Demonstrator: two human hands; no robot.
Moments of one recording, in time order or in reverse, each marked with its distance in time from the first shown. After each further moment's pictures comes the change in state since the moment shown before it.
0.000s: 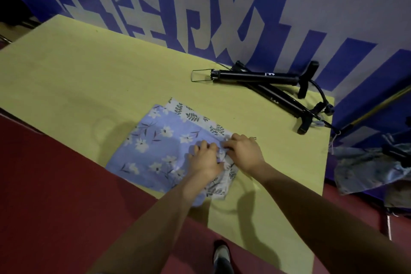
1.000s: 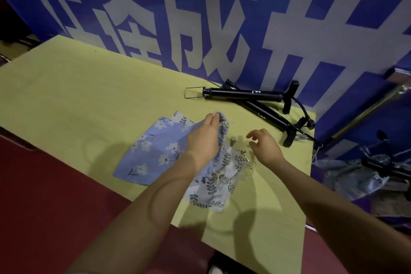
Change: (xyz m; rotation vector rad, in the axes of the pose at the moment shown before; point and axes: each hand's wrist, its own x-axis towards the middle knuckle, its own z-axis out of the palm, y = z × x) left_hand -0.003 0.040 -0.085 0.018 0.288 0.259; right_hand -0.008 0.064 -0.055 0.382 0.142 0.323
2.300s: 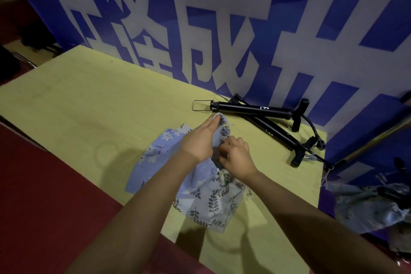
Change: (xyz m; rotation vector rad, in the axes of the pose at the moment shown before) left_hand 0.018 -0.015 -0.038 -0.008 -0.110 -0.021; right_hand 0.010 -0.073 0.026 -0.146 -0.017 -0.411
